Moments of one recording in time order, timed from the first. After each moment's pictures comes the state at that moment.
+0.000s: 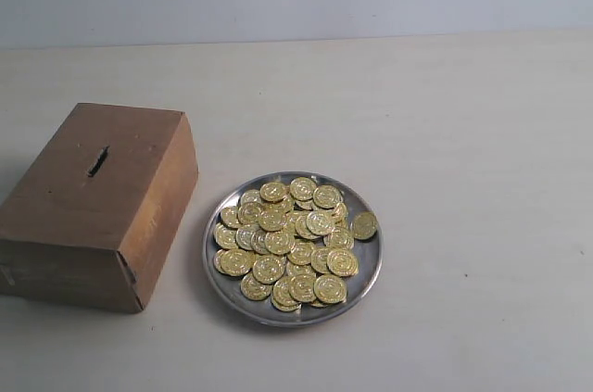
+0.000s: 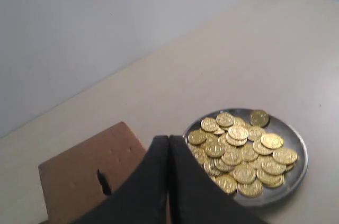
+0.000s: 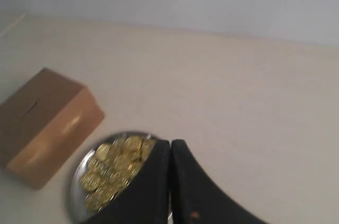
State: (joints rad) left arm -0.13 0.39 -0.37 -1.02 0.63 1.31; right arm 0.12 0.91 -0.95 0.60 0.84 -0.45
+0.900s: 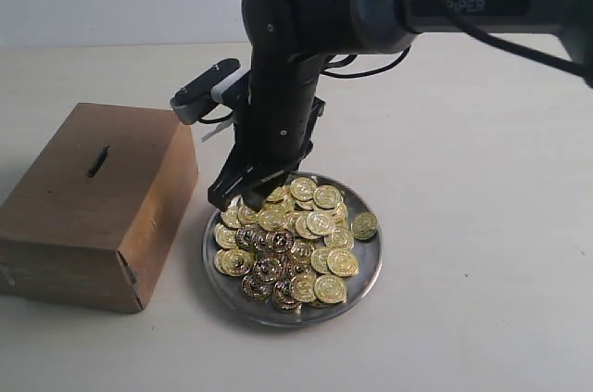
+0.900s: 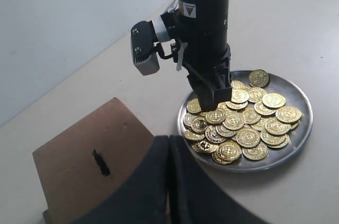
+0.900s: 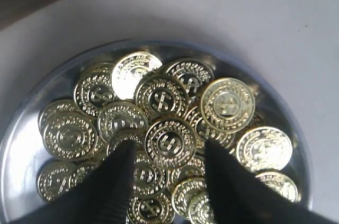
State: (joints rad) left arm -0.13 0.46 -0.33 -1.02 0.63 1.46; right arm 0.76 2.15 -1.62 0.08 0.96 -0.24
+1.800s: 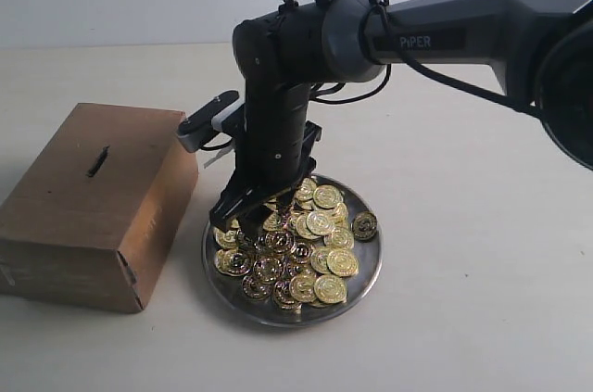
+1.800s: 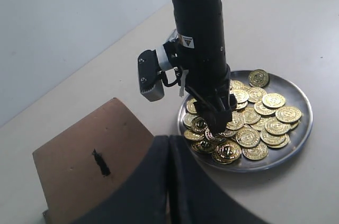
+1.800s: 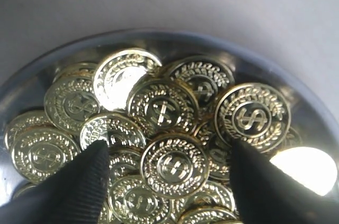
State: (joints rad) left arm -0.13 0.46 -0.33 -1.02 0.63 1.46; right arm 0.76 2.26 -1.66 0.08 0.99 -0.22
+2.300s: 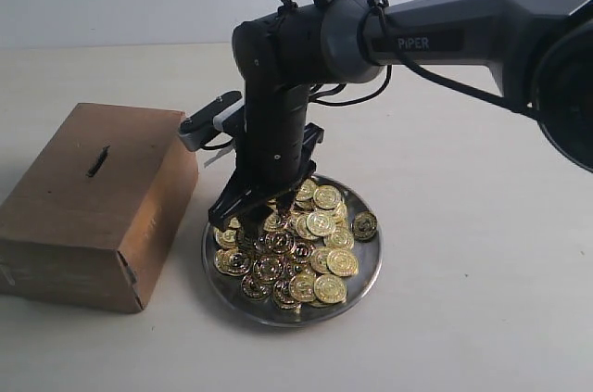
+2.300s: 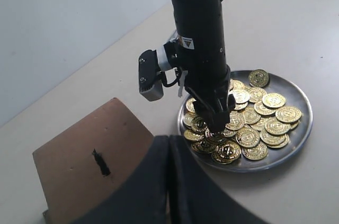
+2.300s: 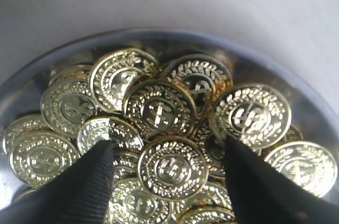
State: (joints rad) left arm -0.13 0.46 -0.33 -1.02 0.63 1.46; right arm 0.76 2.26 -1.67 0.08 0.99 -0.18
